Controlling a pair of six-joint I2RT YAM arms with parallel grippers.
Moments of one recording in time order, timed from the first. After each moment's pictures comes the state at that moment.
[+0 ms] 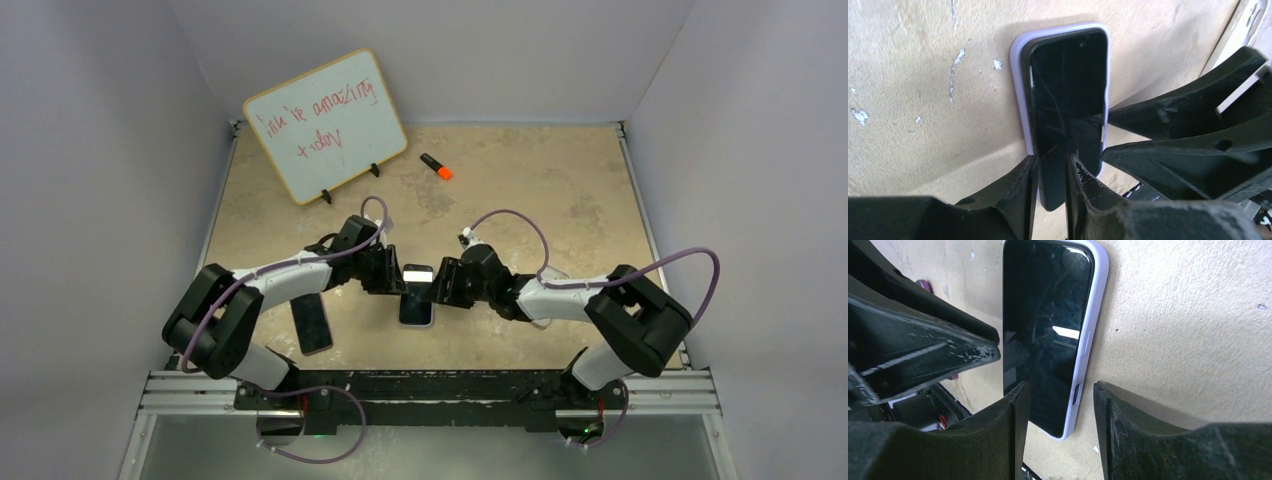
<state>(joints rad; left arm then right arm) -0.56 1.47 0.71 -0.19 0.34 -0.67 0.81 1.51 0.55 0.23 -0.15 0.93</state>
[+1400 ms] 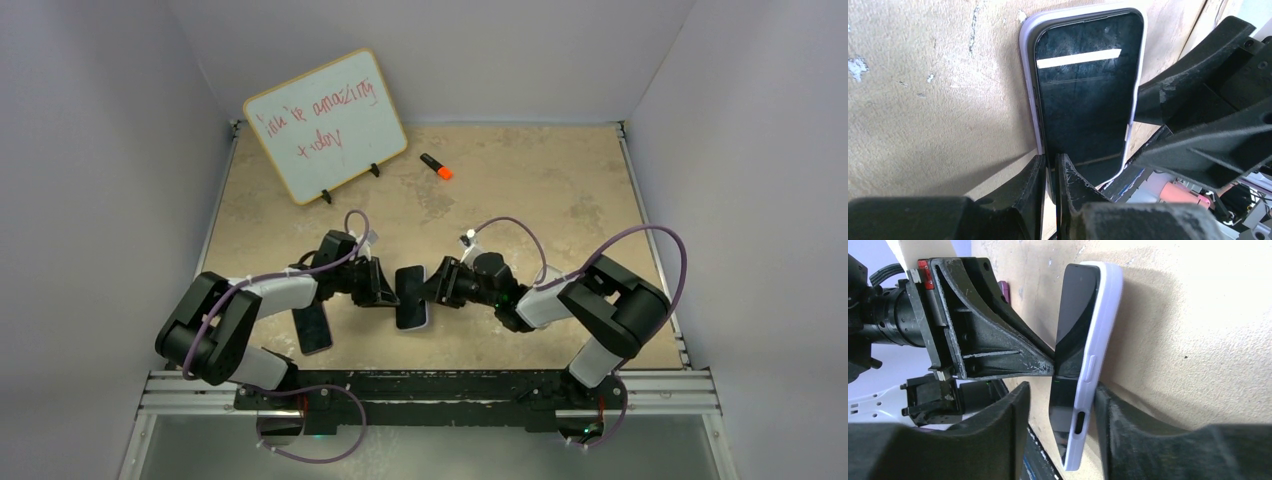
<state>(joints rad) -0.46 1.44 0.49 0.04 0.55 -0.73 0.79 1.65 0.41 0.81 -0.30 1.07</state>
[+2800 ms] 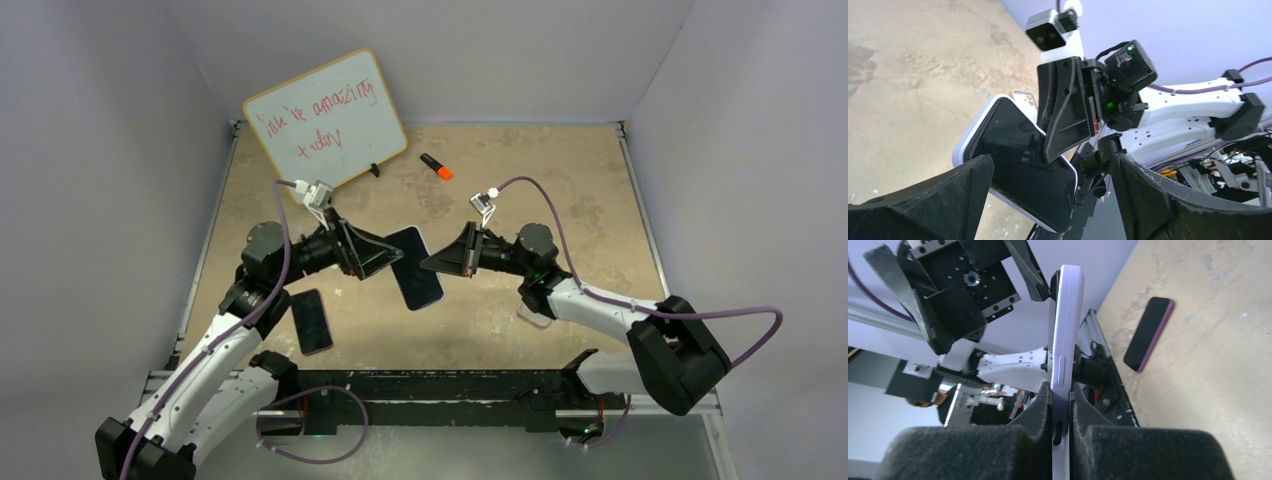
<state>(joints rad) -0.43 0.77 0.63 0.10 0.62 -0.73 0.61 1.28 0.51 0.79 -0.74 1.15</state>
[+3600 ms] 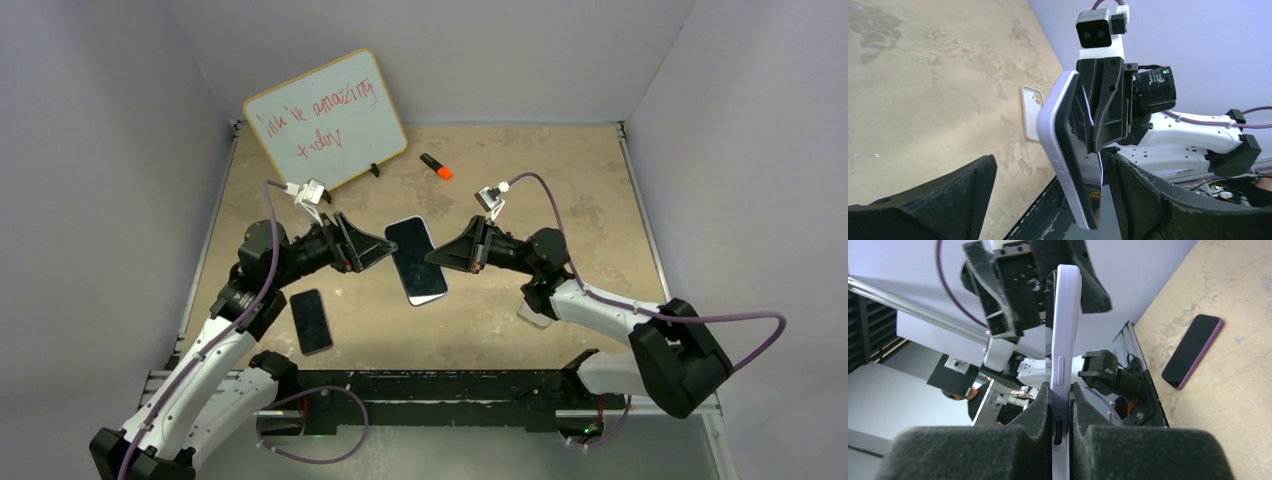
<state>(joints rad) -0.43 0.73 0.71 -0.11 0.51 -0.81 0.59 1.26 0.50 1.00 -0.78 1.34</state>
